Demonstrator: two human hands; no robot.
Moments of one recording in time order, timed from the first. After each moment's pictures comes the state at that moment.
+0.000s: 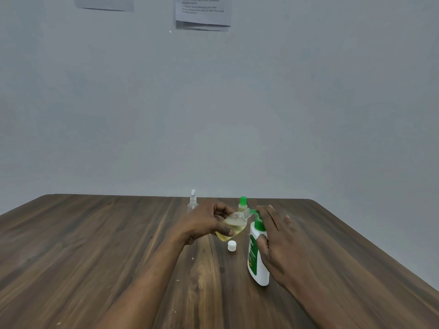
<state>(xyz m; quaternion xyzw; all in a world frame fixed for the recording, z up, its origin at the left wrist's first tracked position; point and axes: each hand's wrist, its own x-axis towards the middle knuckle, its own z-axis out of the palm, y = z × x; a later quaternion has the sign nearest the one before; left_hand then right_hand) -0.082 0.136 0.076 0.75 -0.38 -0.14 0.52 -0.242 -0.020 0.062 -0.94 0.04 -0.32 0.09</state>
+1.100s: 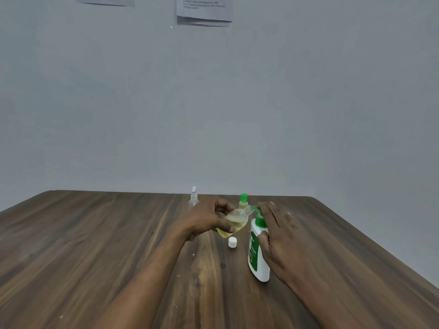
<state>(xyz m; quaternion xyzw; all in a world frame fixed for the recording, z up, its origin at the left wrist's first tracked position) -0.083 0.136 0.076 0.75 -0.38 -0.14 0.53 -0.244 -0.020 0.062 -0.94 0.04 -0.32 0.08</state>
